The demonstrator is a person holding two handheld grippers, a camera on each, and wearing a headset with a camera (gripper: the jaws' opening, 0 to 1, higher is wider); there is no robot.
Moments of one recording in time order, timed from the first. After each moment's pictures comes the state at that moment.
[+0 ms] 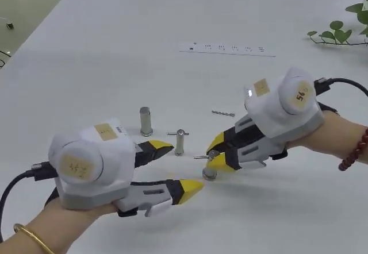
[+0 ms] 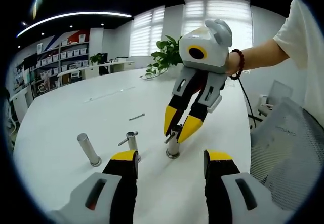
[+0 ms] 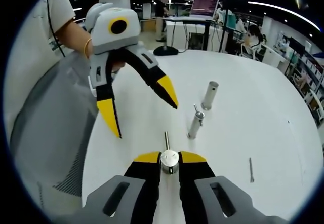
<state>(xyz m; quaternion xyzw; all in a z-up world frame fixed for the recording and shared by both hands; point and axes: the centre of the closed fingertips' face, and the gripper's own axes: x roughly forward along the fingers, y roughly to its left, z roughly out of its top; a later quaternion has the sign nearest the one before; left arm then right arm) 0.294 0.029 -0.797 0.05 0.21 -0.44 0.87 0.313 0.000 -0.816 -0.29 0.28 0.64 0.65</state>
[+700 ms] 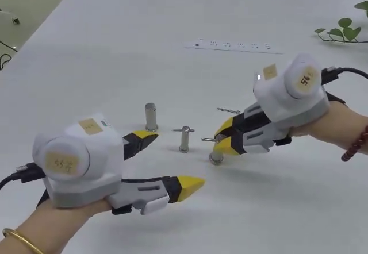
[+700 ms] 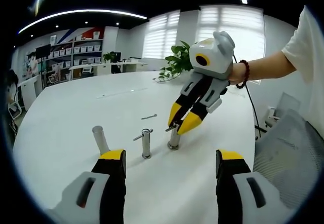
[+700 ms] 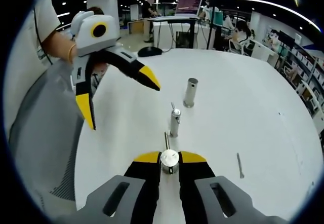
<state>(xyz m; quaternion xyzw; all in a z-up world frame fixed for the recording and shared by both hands) 0.300 0.049 -0.792 0.01 0.21 -0.39 0.90 0.338 -0.002 -0.814 -0.28 0.29 0.61 0.68</state>
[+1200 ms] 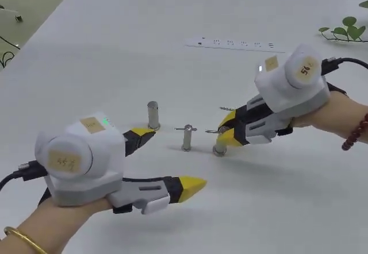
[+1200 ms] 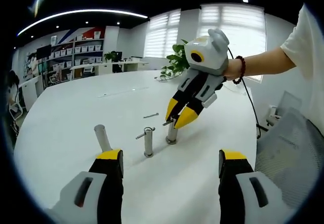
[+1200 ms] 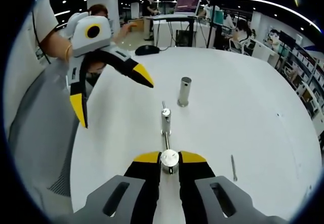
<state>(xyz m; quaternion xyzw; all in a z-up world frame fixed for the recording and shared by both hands) 0.302 0.051 -0.794 0.01 0.21 -0.39 0.90 0.352 -0.004 -0.814 -0.29 0.29 0.61 0.68</state>
